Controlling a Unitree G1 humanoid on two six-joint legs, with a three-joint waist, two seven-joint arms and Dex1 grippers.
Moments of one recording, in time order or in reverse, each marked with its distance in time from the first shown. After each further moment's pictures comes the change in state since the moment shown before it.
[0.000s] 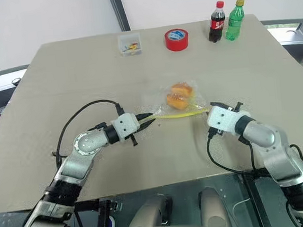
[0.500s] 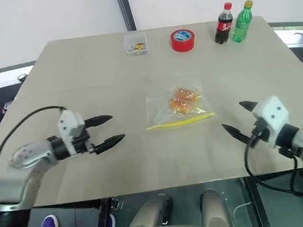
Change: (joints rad) left arm 0.253 0.237 0.406 -0.221 -0.440 0.450 -0.184; right arm 0.225 -0.073 -0.444 -0.181 0.612 0.303 0.236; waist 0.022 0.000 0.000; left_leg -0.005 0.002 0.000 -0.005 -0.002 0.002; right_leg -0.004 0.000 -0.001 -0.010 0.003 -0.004
